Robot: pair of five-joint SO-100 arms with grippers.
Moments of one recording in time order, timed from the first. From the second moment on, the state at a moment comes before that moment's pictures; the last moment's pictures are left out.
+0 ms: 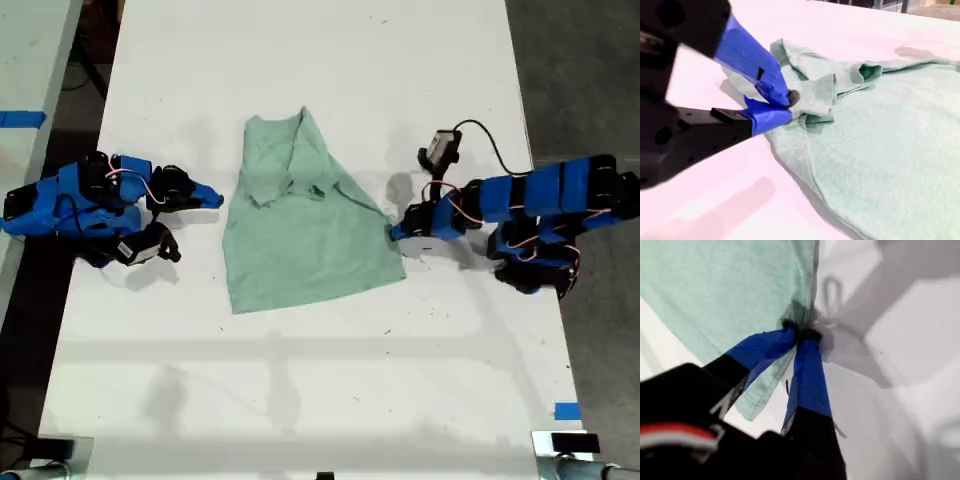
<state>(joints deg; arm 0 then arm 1) -21.0 204.8 186.2 58.3 -0.3 15.9 128.0 152.4 31.9 -17.5</state>
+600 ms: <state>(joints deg) -21.0 204.8 186.2 58.3 -0.3 14.2 166.4 159.9 61.4 -14.3</state>
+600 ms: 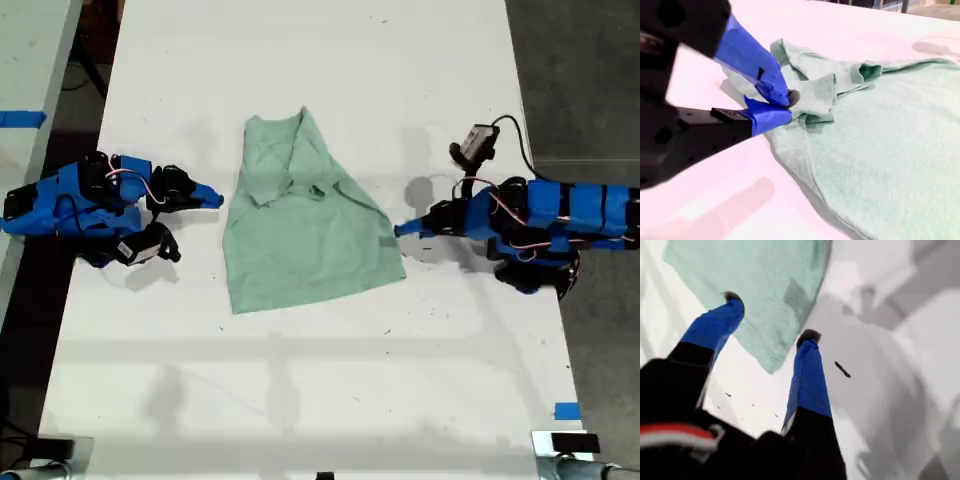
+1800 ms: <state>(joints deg) -21.0 204.8 186.2 58.3 -0.3 10.9 117.8 135.9 51.6 -17.8</state>
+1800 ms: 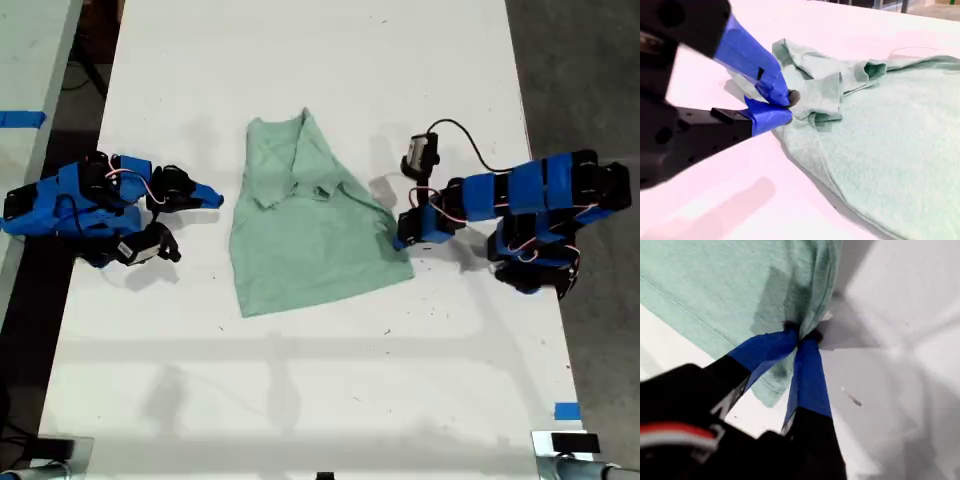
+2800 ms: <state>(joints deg) -21.0 204.8 186.2 58.3 -0.3 1.2 72.1 70.6 67.6 -26.0</state>
